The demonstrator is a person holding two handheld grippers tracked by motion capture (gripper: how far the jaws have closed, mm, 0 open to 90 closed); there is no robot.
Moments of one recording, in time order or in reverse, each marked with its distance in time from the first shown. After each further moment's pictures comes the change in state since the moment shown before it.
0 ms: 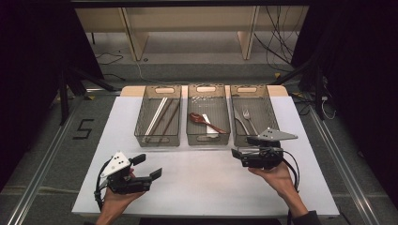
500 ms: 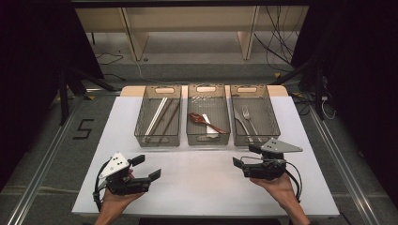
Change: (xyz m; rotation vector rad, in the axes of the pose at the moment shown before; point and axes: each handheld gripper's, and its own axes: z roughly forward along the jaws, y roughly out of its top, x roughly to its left) left arm 0.001 -0.002 -0.003 0.005 -0.002 0.001; right arm 0.011 -0.023 -0.012 -0.045 0.017 0.006
